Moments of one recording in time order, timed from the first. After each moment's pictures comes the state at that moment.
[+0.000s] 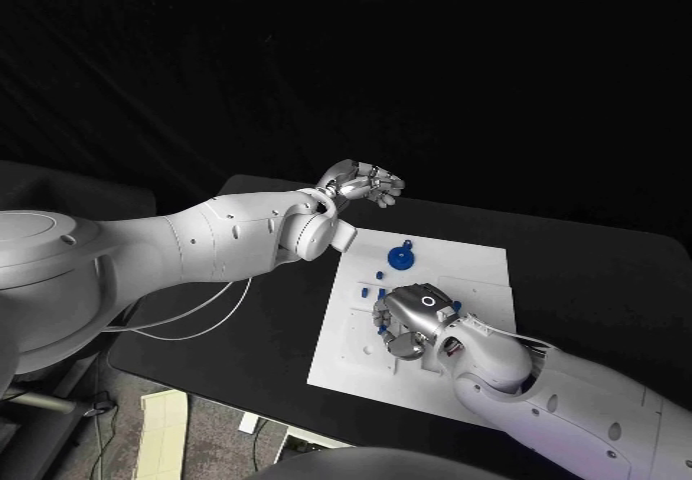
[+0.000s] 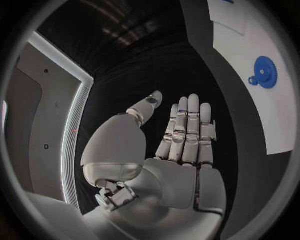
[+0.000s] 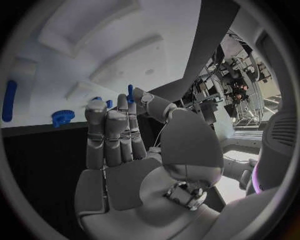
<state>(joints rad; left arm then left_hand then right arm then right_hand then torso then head) 1.23 -0.65 -0.09 1.15 -0.18 -0.28 0.36 1.07 -0.09 0.52 -0.25 0.05 0.85 0.17 0.34 0.48 1.19 0.13 0.08 0.13 0.95 0.09 0.61 0.39 0.05 0.58 -0.01 0.94 0.85 0.98 -0.44 -0.11 1.41 -1.91 -0.36 -0.18 1.13 -0.19 0.87 -0.27 0.05 1.07 0.09 0.39 0.48 1.31 0.04 0.16 0.28 1.34 -0.06 1.16 0.75 0.19 1.32 -0.04 0.85 1.31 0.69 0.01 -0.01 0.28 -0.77</state>
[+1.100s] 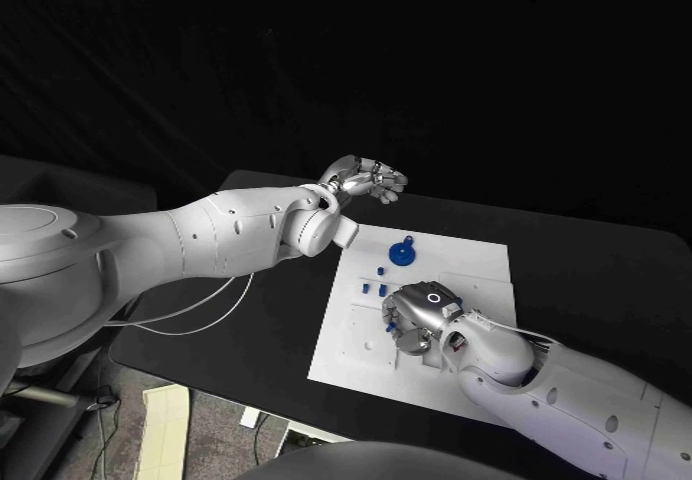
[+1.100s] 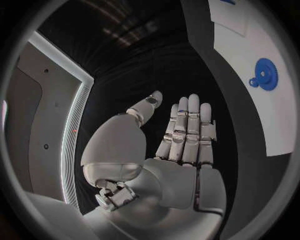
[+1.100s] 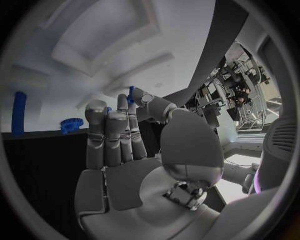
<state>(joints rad) 1.23 -0.65 -0.09 1.15 -0.18 -0.28 0.36 1.07 -0.09 0.52 -0.25 0.05 0.85 0.17 0.34 0.48 1.19 0.13 0.08 0.13 0.95 0.09 0.60 0.39 0.05 0.58 -0.01 0.94 0.85 0.98 -0.44 -0.11 1.35 -1.92 -0.33 -0.18 1.13 -0.19 0.87 -0.27 0.05 1.07 0.09 0.38 0.49 1.30 0.03 0.16 0.28 1.34 -0.06 1.16 0.75 0.19 1.33 -0.04 0.85 1.31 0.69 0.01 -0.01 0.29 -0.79</state>
